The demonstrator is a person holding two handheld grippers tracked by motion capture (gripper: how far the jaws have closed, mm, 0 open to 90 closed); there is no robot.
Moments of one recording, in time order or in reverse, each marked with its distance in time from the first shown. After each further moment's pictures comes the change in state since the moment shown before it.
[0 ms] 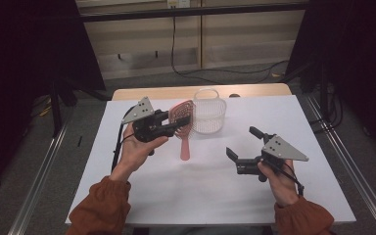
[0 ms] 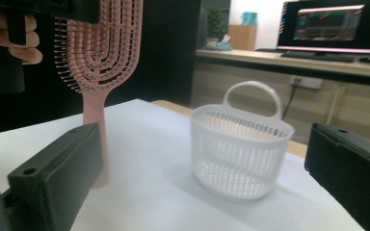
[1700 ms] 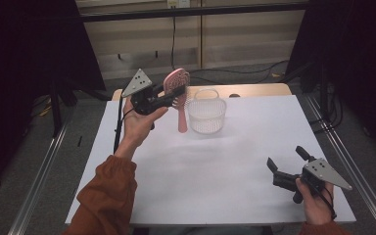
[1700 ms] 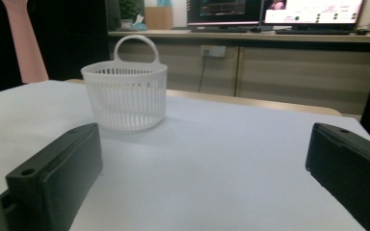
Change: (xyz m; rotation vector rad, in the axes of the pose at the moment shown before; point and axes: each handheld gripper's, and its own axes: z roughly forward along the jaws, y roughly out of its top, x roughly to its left) left arm 0.045 0.036 0.021 -0.077 0.166 0.024; right arm -0.038 -0.041 -0.085 0.062 -0.342 0.076
